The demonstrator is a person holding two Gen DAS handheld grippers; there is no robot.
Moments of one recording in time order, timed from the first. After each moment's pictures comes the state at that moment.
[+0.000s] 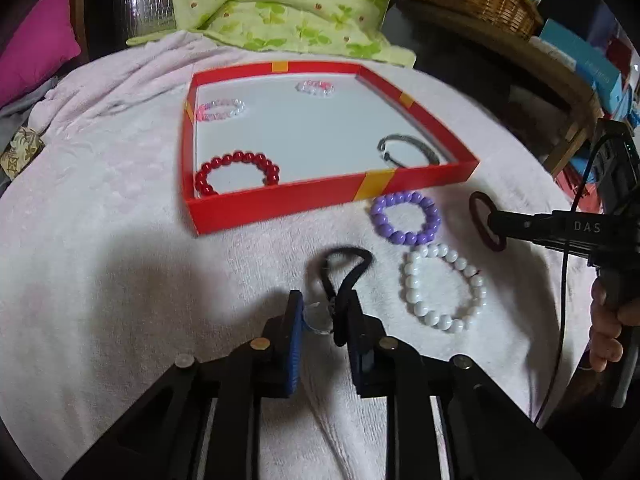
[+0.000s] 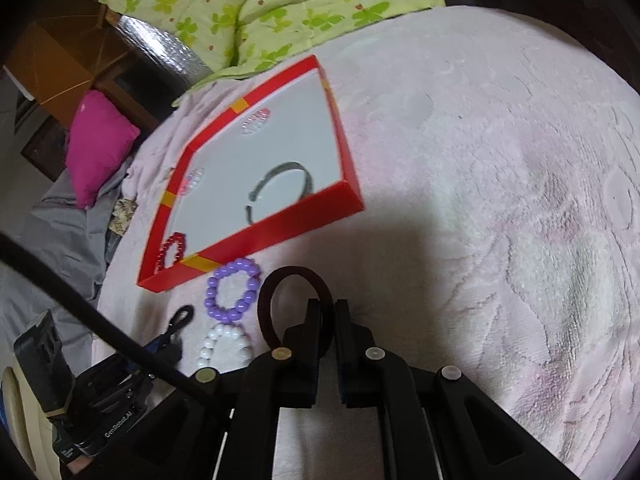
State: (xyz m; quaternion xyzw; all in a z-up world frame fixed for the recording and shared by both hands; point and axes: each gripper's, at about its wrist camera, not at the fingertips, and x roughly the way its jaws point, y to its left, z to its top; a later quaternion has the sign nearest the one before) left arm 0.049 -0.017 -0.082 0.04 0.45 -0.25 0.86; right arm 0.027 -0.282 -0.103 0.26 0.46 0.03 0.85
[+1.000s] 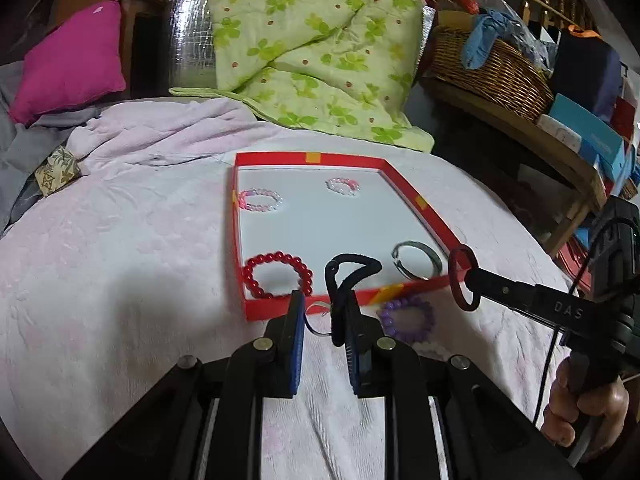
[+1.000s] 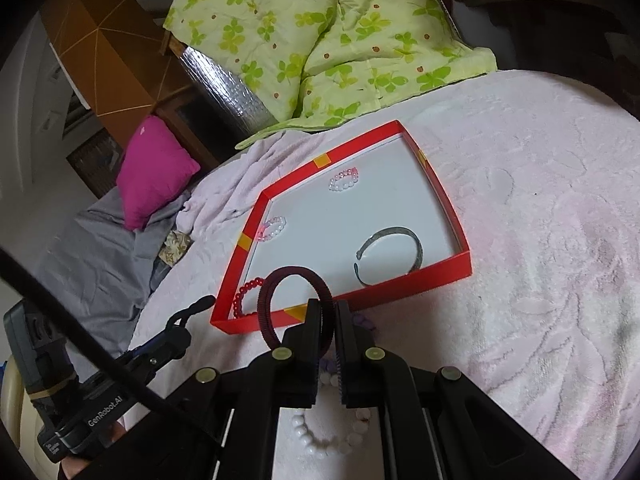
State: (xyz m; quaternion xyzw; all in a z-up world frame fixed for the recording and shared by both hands) left arm 0.061 0.006 -0.033 -0.03 0.36 -0.21 0.91; right arm 0.034 -0.232 -0.066 0.26 0.34 0.07 0.90
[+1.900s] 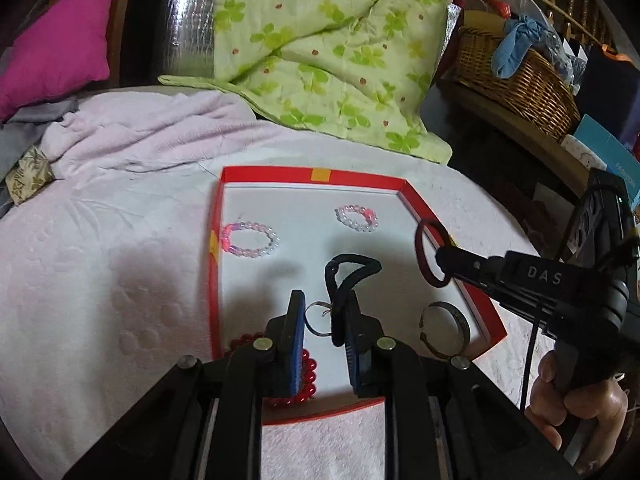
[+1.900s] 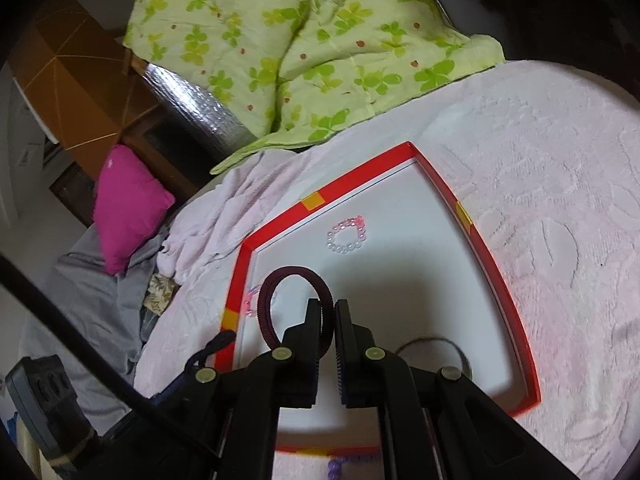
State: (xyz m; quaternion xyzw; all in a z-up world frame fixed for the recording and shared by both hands) left arm 0.151 -0.022 -0.041 -0.05 0.38 -0.21 0.90; right arm 0.154 -0.240 -0.062 0.30 0.36 0.03 0.88
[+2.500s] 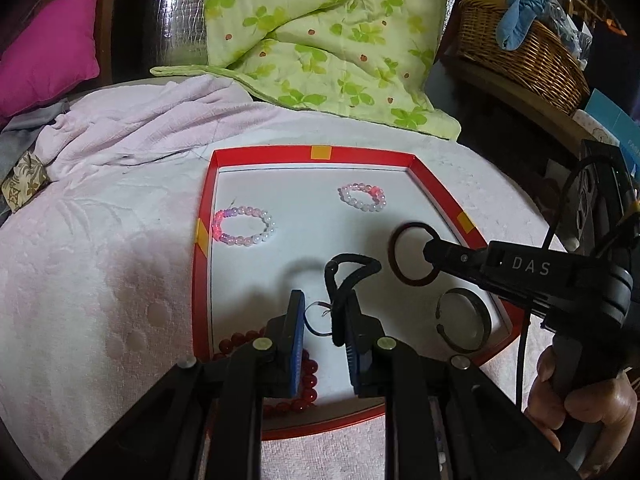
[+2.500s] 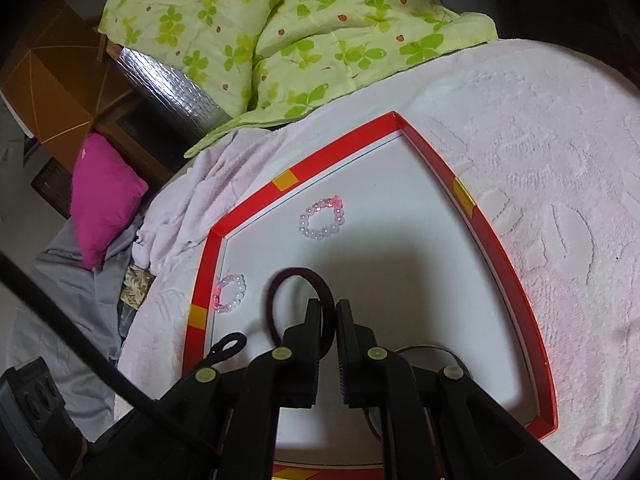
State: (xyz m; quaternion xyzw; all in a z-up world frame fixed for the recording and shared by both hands) left arm 0.161 -0.039 -0.054 -0.02 0.40 -0.20 0.89; right arm 0.174 -0.240 -0.086 0.30 0.39 0.02 0.87
